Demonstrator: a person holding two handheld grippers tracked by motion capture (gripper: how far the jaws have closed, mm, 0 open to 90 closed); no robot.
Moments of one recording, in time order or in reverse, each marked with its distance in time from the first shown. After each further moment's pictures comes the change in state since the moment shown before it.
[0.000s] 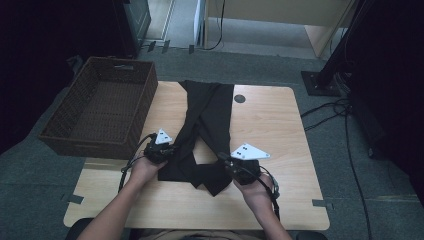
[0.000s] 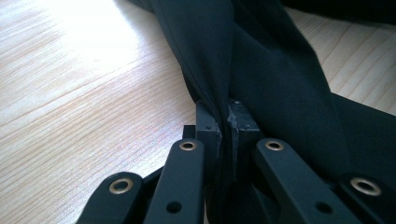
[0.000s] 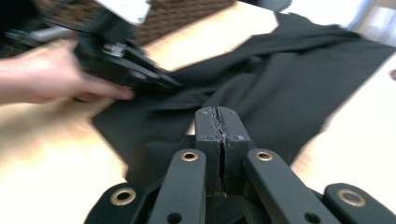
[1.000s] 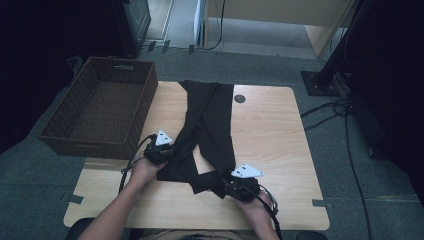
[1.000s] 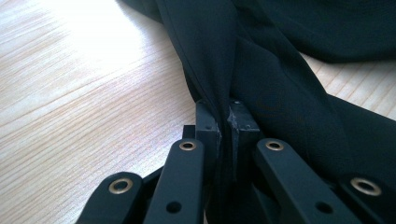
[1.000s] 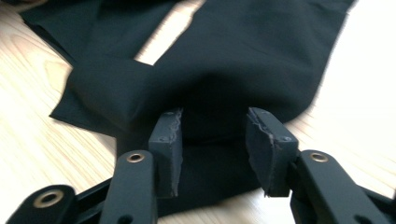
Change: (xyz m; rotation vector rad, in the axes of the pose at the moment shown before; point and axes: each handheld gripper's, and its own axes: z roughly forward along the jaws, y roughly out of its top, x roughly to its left) left arm -0.003 -0.001 0.000 -0.007 0.017 0.004; right arm 0.005 -0.078 0.034 0.149 -0.016 0.043
